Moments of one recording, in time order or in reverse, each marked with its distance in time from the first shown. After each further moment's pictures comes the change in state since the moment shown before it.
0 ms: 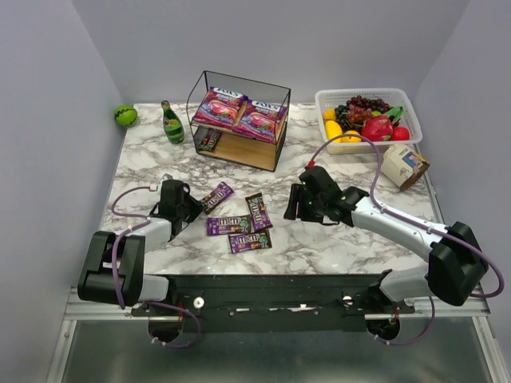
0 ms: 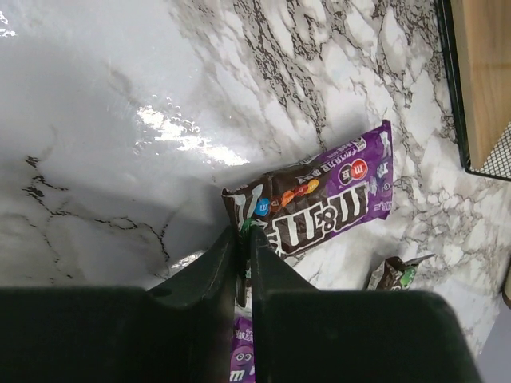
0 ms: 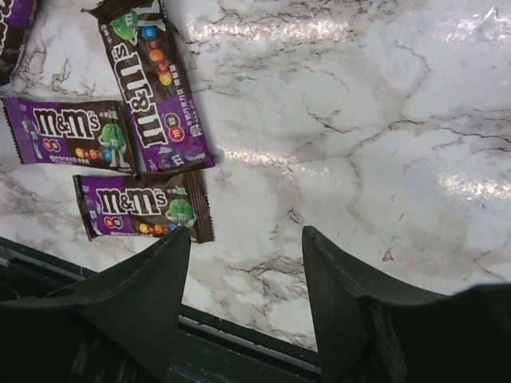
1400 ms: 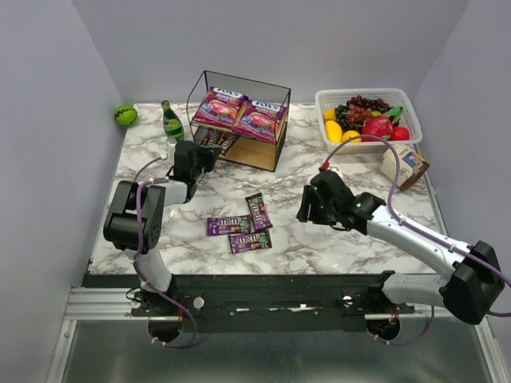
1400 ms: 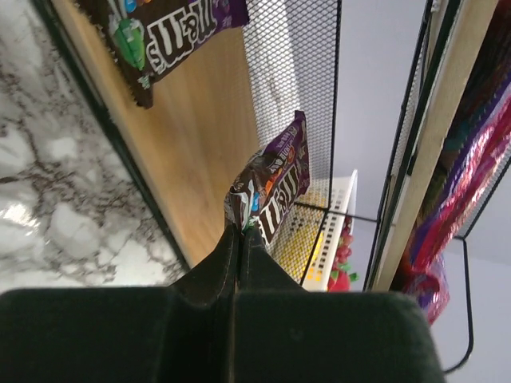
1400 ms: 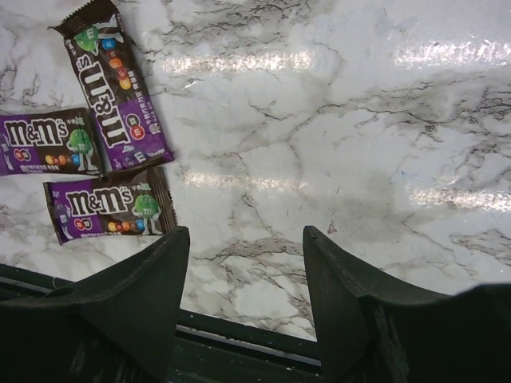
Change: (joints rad) left arm -0.042 0.402 0.401 0.374 -0.021 -0.480; right arm -0.005 -0.152 -0.043 -0.097 0.121 0.000
